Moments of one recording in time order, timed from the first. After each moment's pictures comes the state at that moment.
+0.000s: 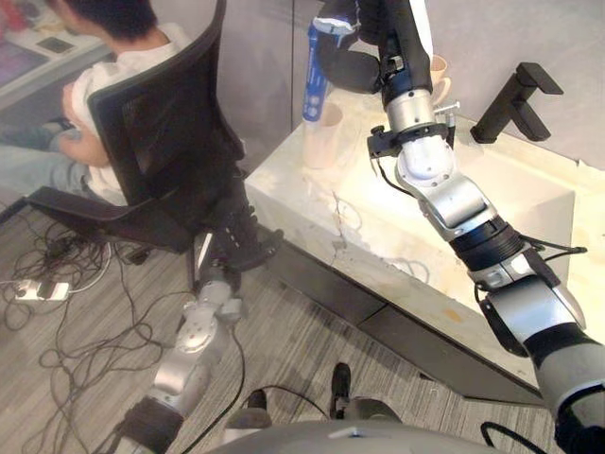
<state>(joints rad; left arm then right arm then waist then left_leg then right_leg) 0.04 0.42 -0.36 0.01 -0.63 -0.21 0.32 -0.96 -0.48 0.49 0.21 0.23 -0.10 -0.40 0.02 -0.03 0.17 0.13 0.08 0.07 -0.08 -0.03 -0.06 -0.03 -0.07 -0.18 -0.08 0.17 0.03</state>
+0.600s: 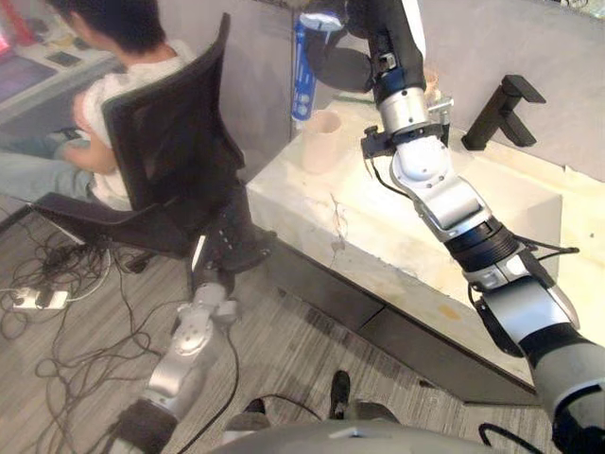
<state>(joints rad) 0.05 0.45 -0.39 0.02 -0.63 -0.23 0.35 -0.96 -0.47 0.49 0.21 0.21 -0.12 -0.38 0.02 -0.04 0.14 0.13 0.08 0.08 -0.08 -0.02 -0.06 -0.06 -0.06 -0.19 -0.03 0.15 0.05</state>
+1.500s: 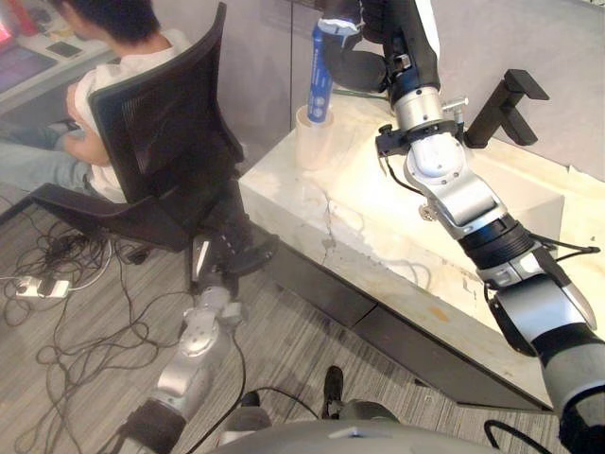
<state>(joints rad) 0.04 0.40 -0.37 0.06 -0.63 -0.22 0.35 -0.97 -0.53 0.49 0.23 0.26 -0.12 -0.36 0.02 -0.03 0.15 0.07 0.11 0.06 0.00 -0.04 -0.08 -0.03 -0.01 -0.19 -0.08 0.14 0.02</state>
